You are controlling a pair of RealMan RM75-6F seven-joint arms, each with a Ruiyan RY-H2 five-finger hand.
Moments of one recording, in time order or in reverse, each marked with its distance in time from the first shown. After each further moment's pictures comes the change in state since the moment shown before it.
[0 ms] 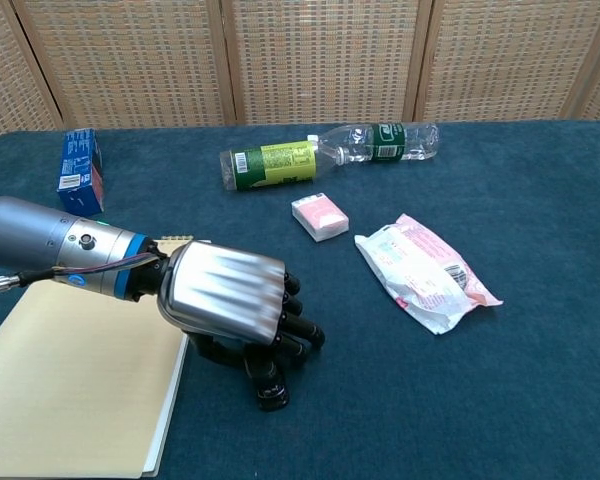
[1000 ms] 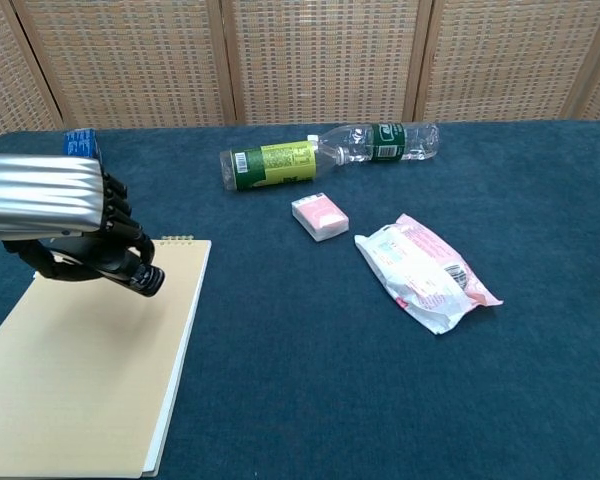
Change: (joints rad) left arm 0.257 0.319 -0.038 -0.118 -0.149 0.167 -0.039; right arm -0.008 0.005 -0.019 -0.048 -0.057 0.010 -0.022
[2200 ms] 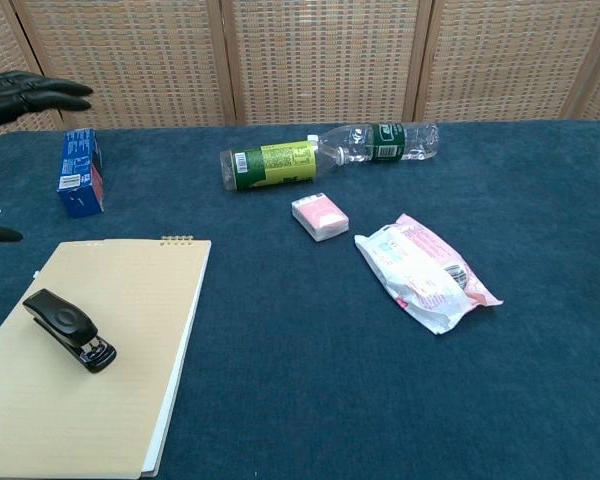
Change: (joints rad) left arm 0.232 0.089 -0.189 -0.197 -0.231 0.153 -0.158; right arm -0.014 0.018 -0.007 -0.040 -0.044 0.024 0.007
